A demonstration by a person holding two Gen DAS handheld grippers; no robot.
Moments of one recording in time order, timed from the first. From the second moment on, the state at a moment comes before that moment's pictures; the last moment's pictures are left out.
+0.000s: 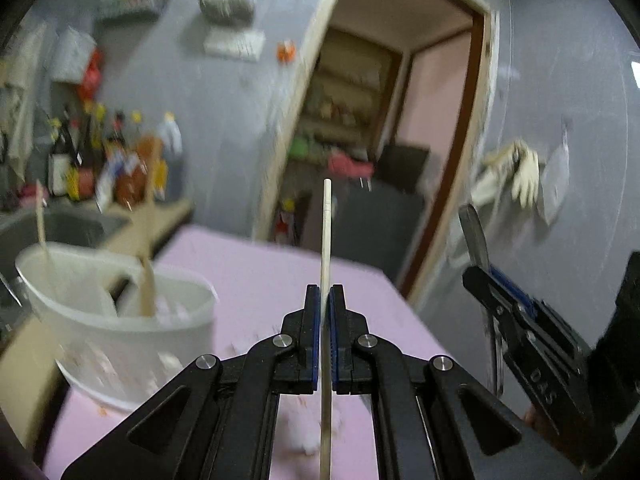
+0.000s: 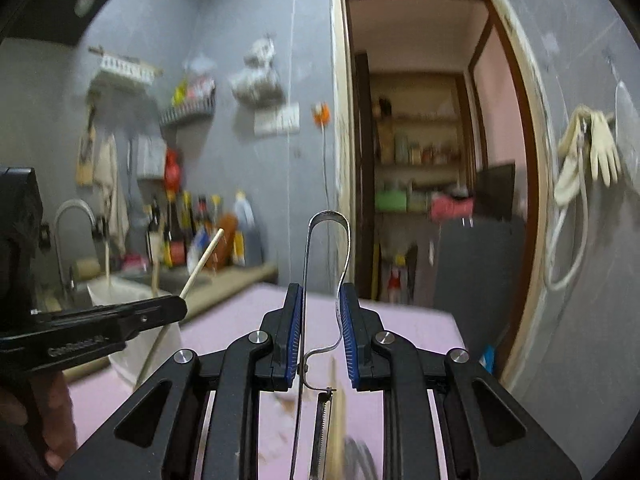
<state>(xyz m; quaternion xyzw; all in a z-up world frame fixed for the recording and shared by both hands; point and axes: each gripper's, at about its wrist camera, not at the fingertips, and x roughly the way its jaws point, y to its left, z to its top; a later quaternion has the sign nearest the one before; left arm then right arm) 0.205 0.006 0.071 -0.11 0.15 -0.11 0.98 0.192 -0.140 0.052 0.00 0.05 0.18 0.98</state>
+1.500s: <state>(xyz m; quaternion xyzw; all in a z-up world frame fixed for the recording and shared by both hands) 0.220 0.210 0.062 -0.21 -0.01 0.15 0.97 0.255 0.031 0.037 0.11 0.00 0.31 0.95</state>
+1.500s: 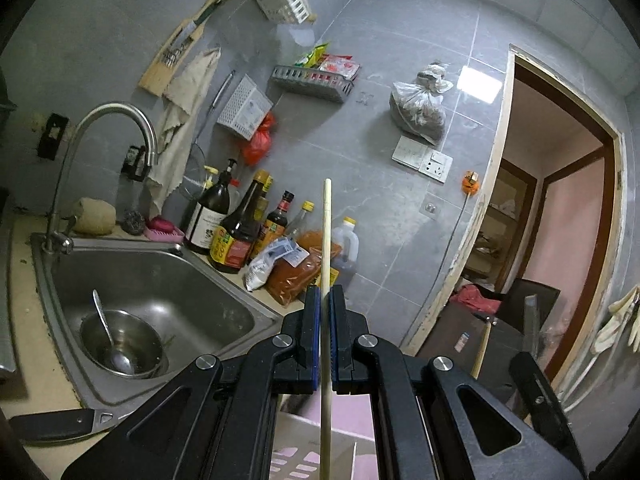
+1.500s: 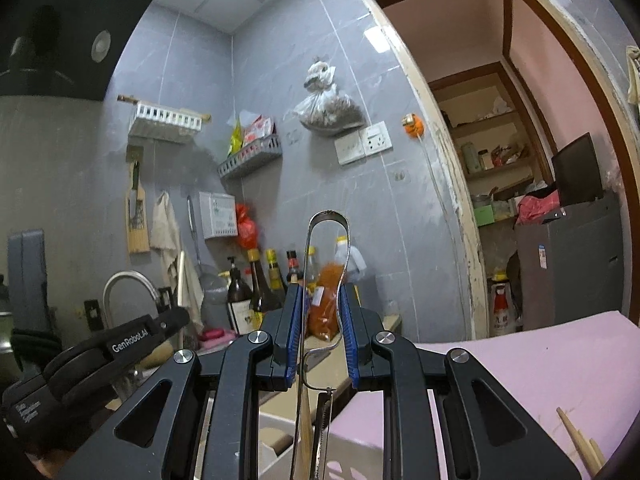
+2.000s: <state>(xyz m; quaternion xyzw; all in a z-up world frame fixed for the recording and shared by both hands) 0.225 0.184 0.042 -0.16 0.03 0.15 0.97 0.261 0.036 0.018 0.08 0.05 0.32 0.94</state>
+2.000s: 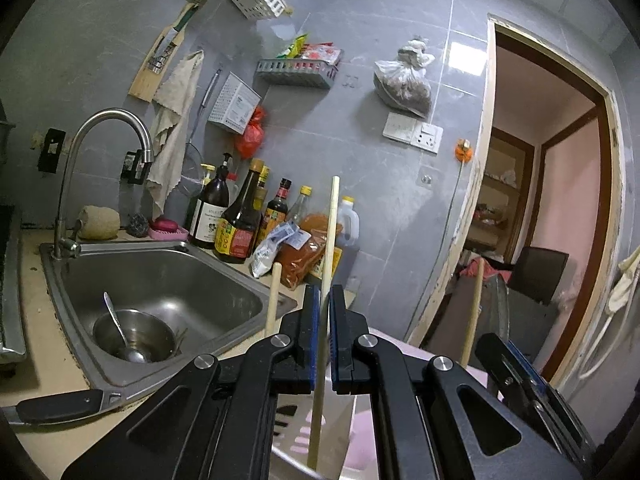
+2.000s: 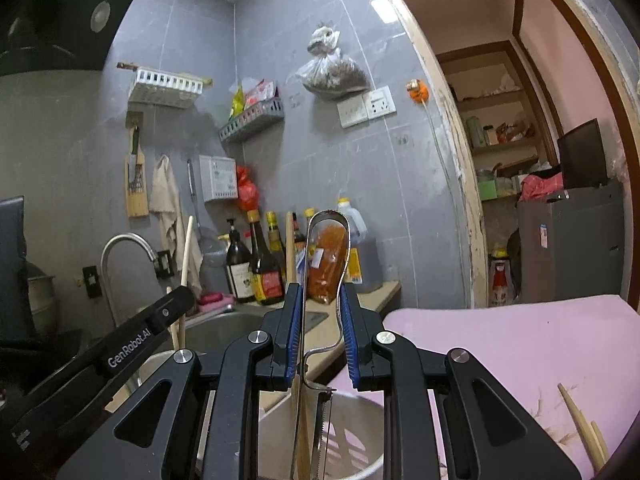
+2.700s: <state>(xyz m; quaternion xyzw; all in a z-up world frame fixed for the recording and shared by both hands) 0.210 0.181 0.036 -0.20 0.11 0.08 0.97 0.244 0.014 0.027 0.08 0.07 0.32 0.94</state>
